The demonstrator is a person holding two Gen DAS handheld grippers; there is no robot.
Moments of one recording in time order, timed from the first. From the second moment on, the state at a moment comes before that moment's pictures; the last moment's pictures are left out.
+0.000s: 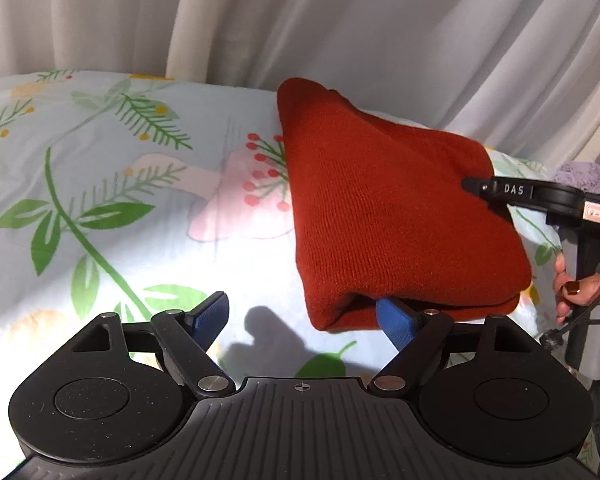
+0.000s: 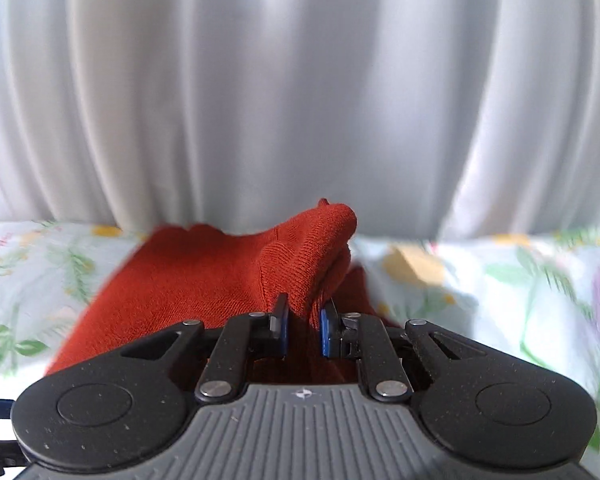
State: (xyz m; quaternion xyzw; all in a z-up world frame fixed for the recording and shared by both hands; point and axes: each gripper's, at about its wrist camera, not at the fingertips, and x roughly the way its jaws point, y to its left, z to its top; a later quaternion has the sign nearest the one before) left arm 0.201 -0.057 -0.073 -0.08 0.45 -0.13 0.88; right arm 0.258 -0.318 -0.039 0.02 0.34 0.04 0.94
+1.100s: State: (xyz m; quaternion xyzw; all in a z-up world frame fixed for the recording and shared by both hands) left arm 0.215 -0.075 -0.070 -0.03 0.46 -0.10 0.88; right arm 0.167 -0.397 -0.096 0.36 0.36 -0.02 0.86
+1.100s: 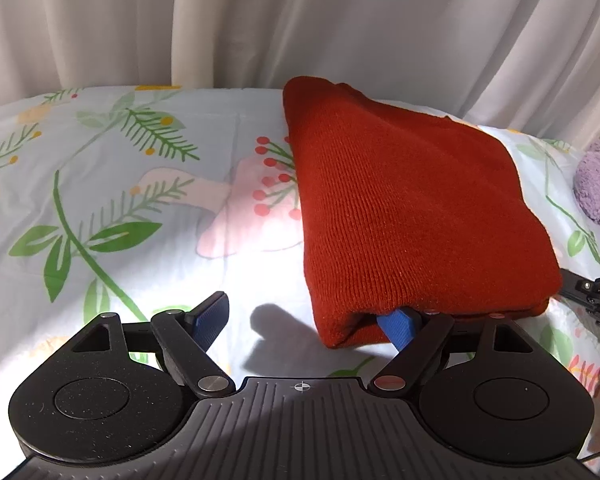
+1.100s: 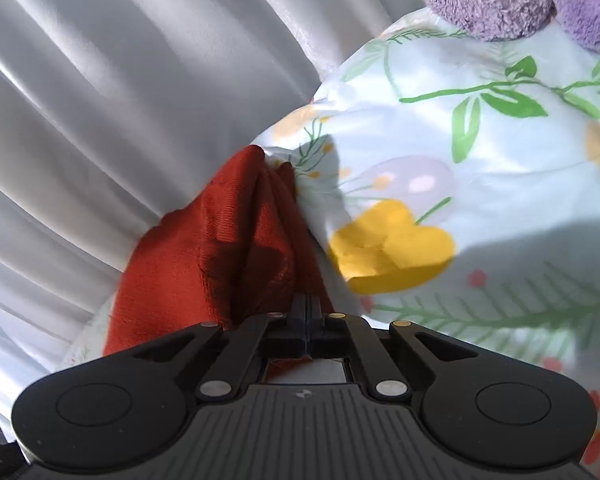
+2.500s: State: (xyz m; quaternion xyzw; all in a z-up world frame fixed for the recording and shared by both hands) left arm 0.298 -0.044 -0.026 -0.17 0.39 0.00 0.91; right arm 0.237 -0.368 -0.043 0.27 0.29 0.07 0.92
